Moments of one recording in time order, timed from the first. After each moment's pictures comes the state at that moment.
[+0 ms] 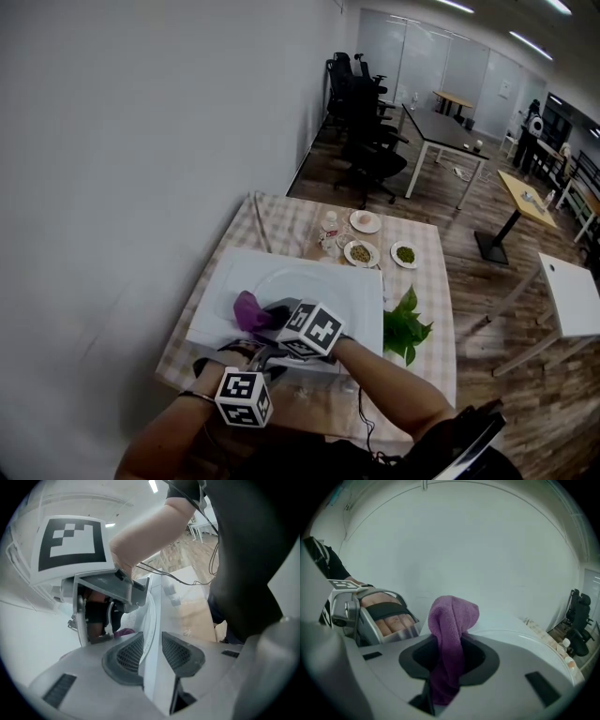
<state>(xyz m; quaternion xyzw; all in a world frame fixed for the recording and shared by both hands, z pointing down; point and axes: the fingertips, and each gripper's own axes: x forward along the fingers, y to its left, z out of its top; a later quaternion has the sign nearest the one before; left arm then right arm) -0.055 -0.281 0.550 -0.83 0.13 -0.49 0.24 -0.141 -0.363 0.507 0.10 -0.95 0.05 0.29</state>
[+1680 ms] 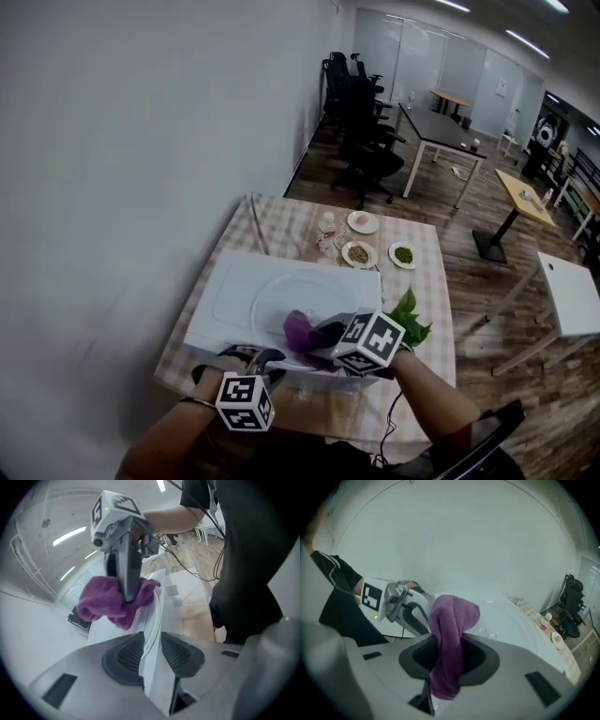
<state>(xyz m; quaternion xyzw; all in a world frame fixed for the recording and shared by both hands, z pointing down) -0.056 -0.283 0.551 -0.83 0.15 -0.49 0.21 -0.030 -0.326 0.499 0.12 -0.91 0.11 0.38</state>
